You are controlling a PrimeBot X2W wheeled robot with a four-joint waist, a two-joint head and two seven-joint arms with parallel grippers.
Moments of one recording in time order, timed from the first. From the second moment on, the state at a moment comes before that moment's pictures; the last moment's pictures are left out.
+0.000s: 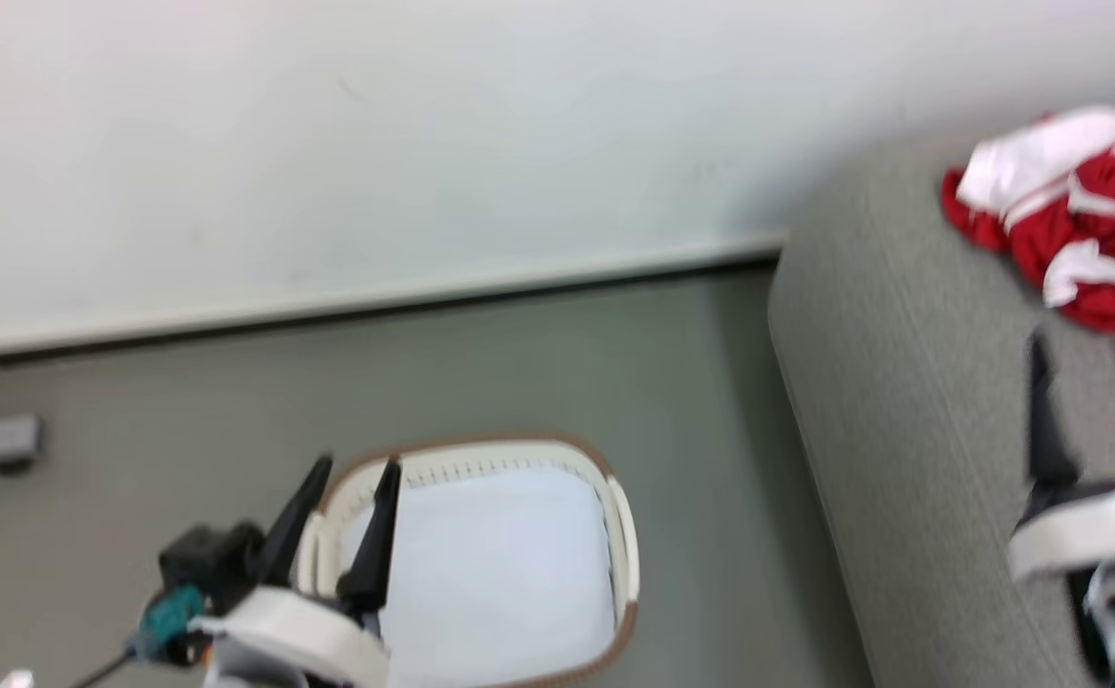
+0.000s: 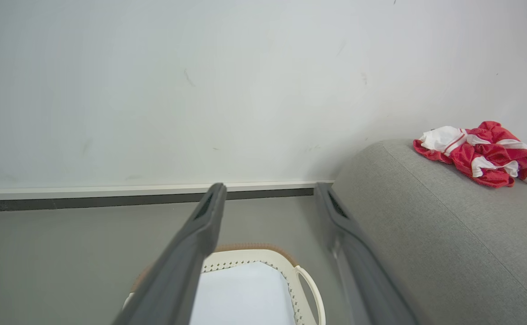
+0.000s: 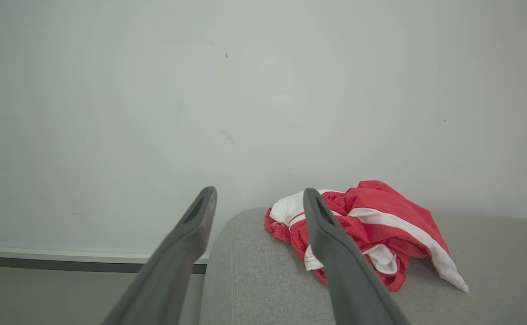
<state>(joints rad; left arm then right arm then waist) -0.23 0.33 -0.42 0.18 -0.57 0.06 -0.25 -0.38 -0.15 -0.09 0.36 0.10 0.13 -0.26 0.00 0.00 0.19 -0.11</state>
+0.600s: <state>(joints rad) -0.02 0.21 -0.23 0.28 -0.40 0.03 -0.26 0.01 -0.05 0.00 0.27 0.11 0.13 -0.26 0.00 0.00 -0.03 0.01</state>
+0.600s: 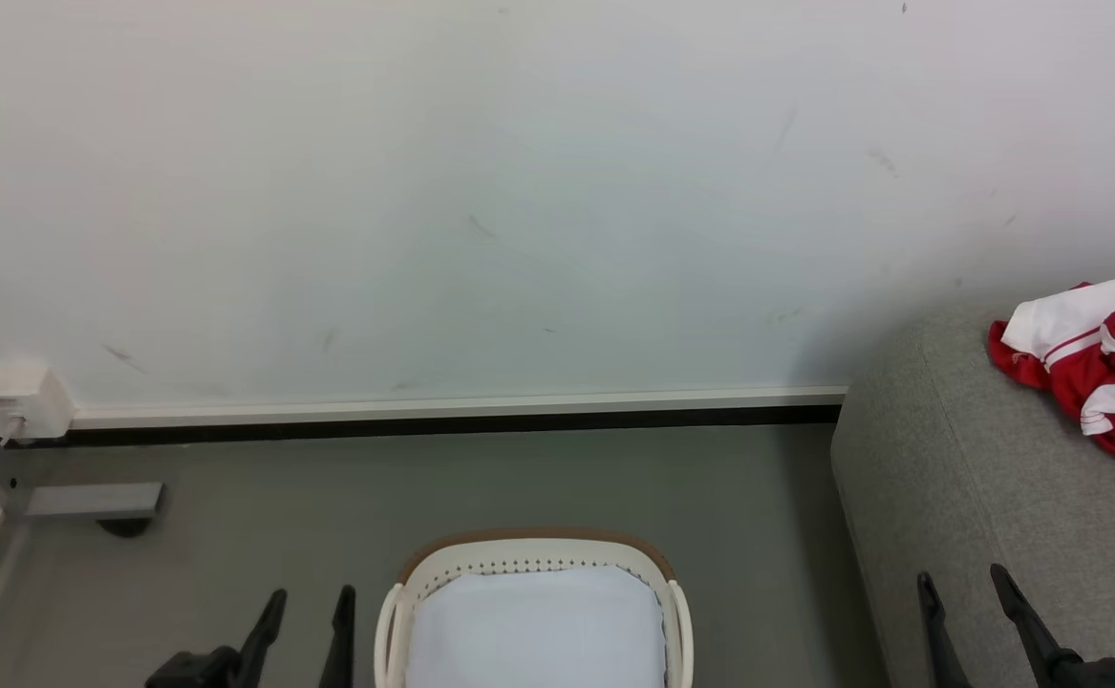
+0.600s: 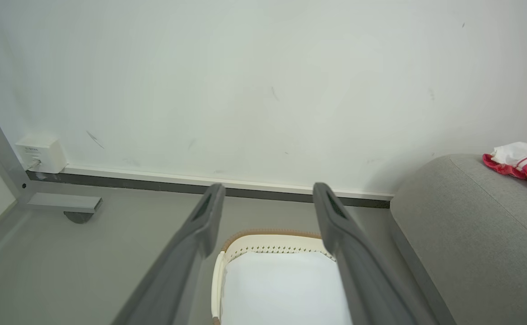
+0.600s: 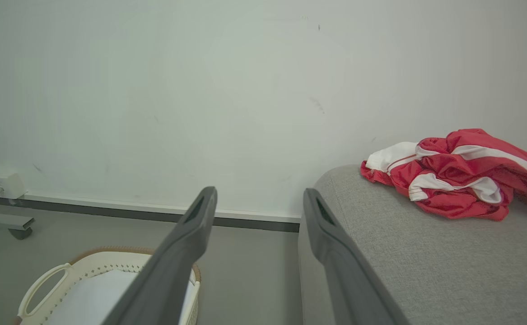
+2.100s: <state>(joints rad) -0.01 0.09 -0.07 0.33 -0.71 -0.09 -0.14 0.01 -0.04 -0.04 0.30 0.60 0.13 -0.14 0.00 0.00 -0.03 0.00</state>
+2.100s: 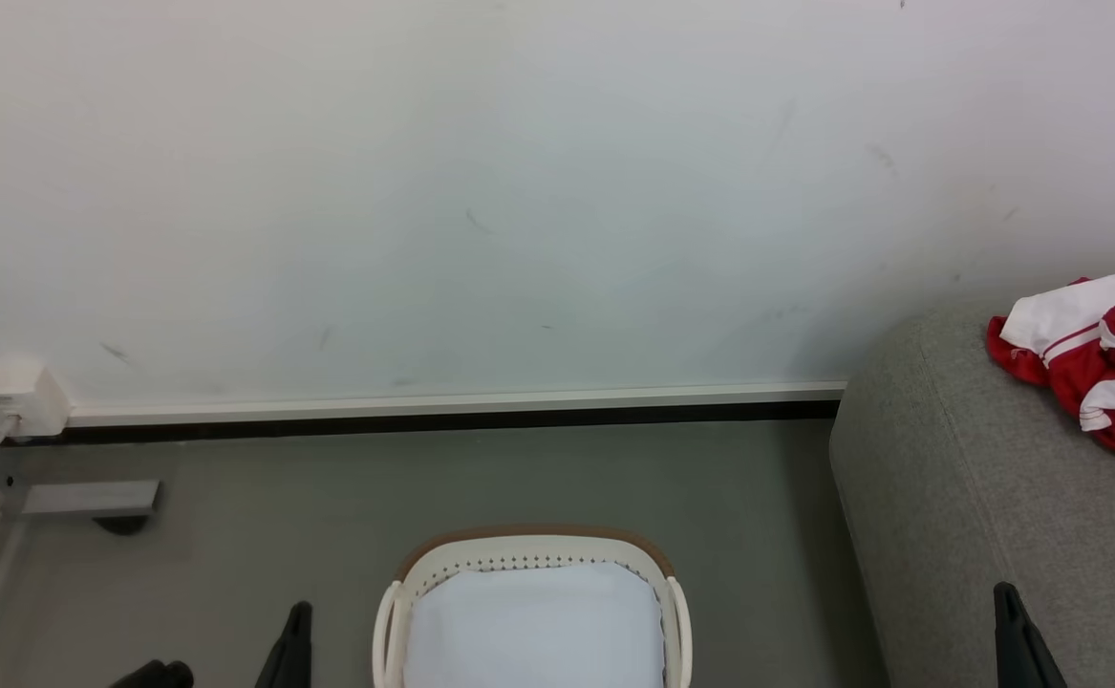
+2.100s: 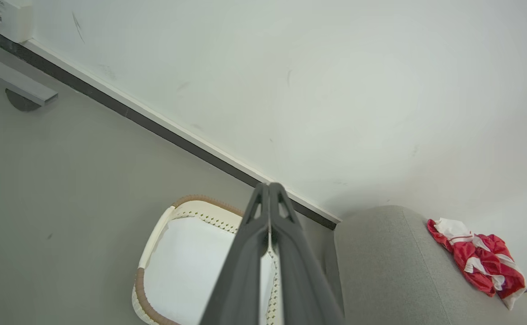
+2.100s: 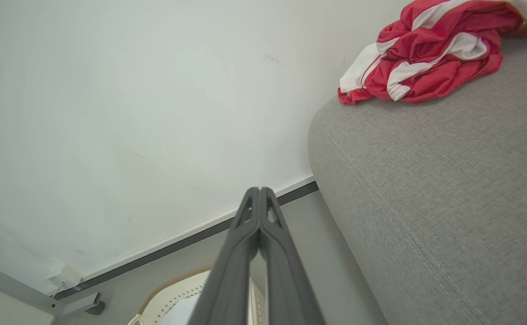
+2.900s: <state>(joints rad) -0.04 0.08 -0.01 0.31 -1.00 -0.10 -0.06 -0.02 -0.04 -0.06 0.28 0.93 0.13 -0.06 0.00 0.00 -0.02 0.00</state>
